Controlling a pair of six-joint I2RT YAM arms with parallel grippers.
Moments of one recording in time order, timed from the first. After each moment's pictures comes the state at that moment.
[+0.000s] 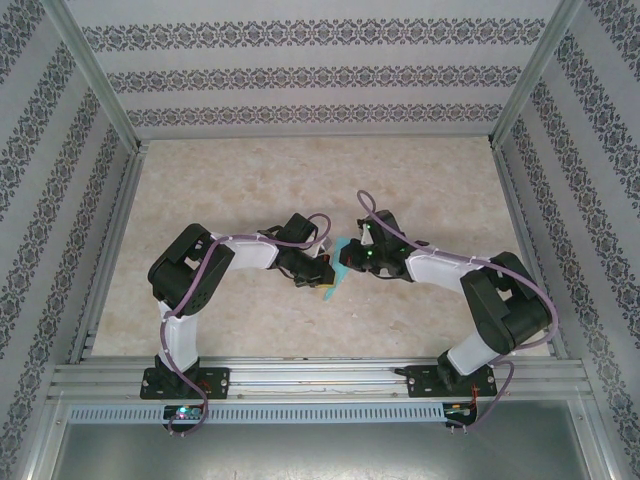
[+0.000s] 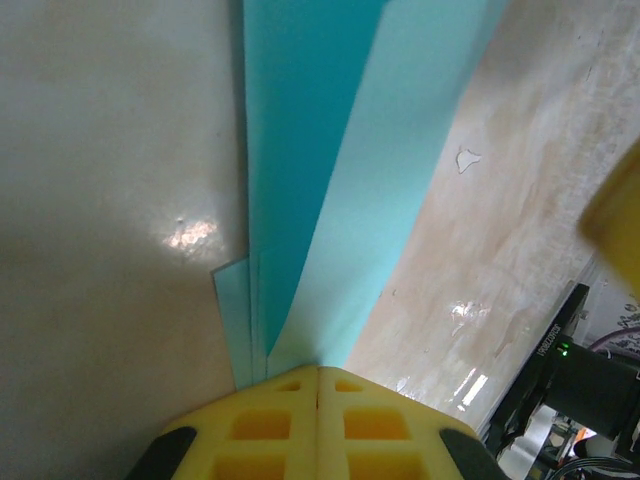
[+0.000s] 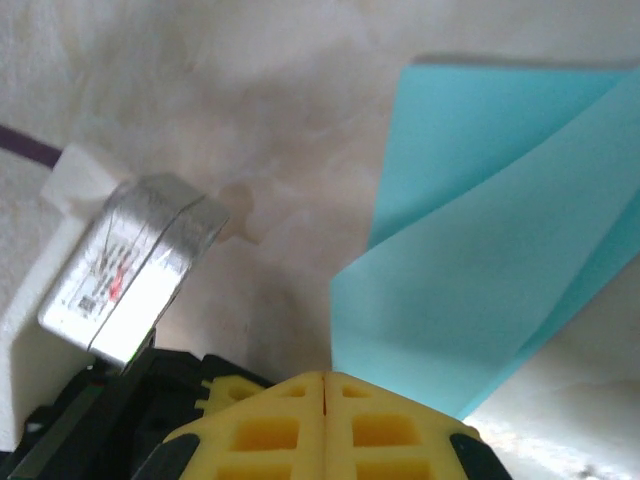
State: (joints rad) left arm -0.63 1.96 1.06 -0.19 0.68 -0.67; right arm 0.51 1.57 0.72 -0.01 -0.38 0.76
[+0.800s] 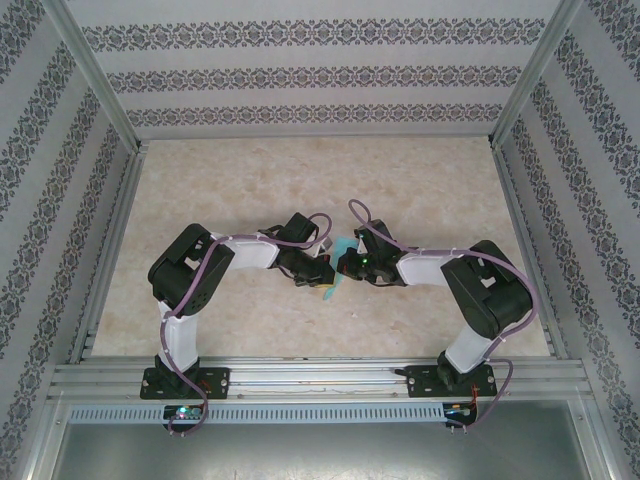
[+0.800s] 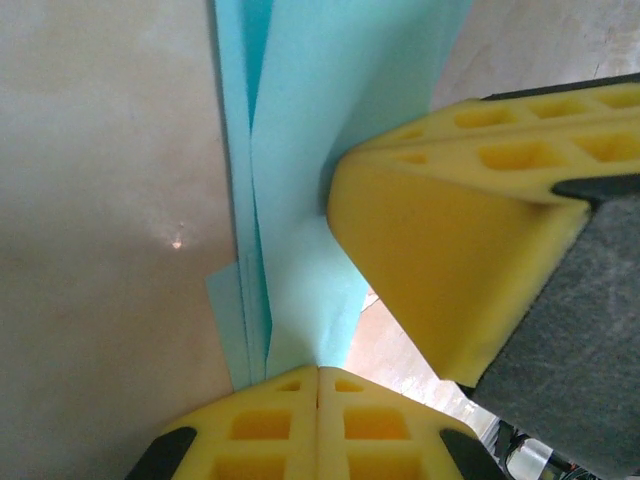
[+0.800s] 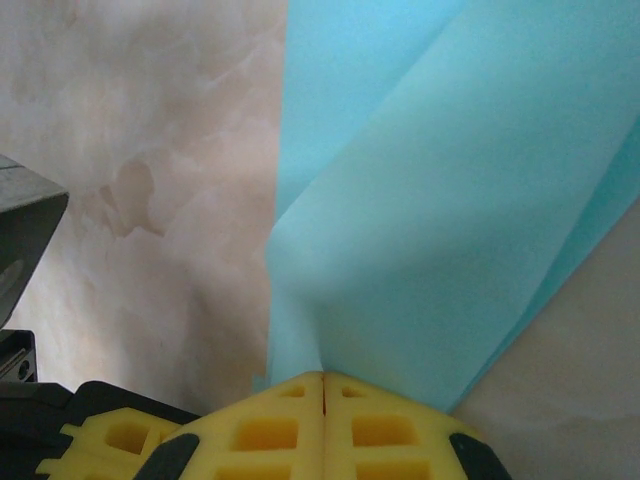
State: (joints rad) left arm -0.63 1.96 1.07 -0.21 0.66 -0.65; right arm 0.53 1.69 0.69 0.09 -0.35 0.81
